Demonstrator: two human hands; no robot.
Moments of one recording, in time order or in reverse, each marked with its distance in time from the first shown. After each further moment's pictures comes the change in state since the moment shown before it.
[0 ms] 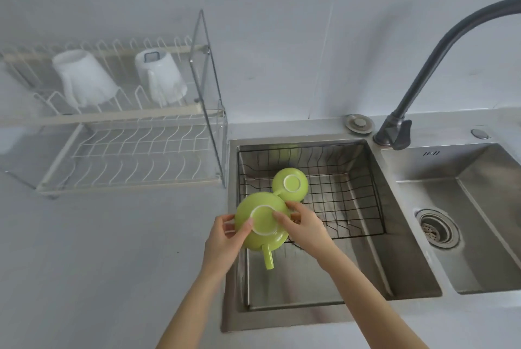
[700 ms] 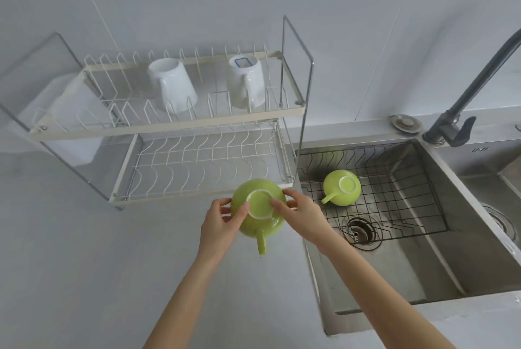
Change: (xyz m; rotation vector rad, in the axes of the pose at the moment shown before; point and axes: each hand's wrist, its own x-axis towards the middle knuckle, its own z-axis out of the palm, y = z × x) left_hand 0.047 0.006 -0.168 0.070 0.038 0.112; right_hand 0.012 -0.089 0.145 -0.054 0.055 -0.108
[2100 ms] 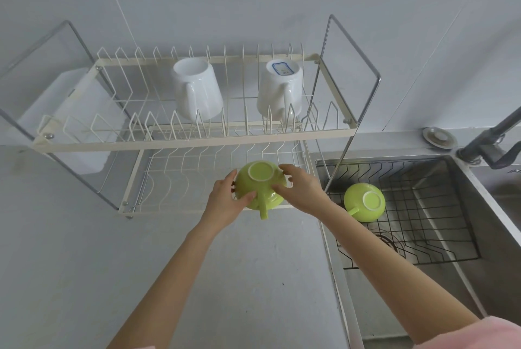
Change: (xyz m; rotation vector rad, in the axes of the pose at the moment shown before) left_hand 0.104 0.016 -0.031 0.354 -0.117 0.135; right_hand 0.092 -0.053 0.022 -0.363 -0.020 -0.138
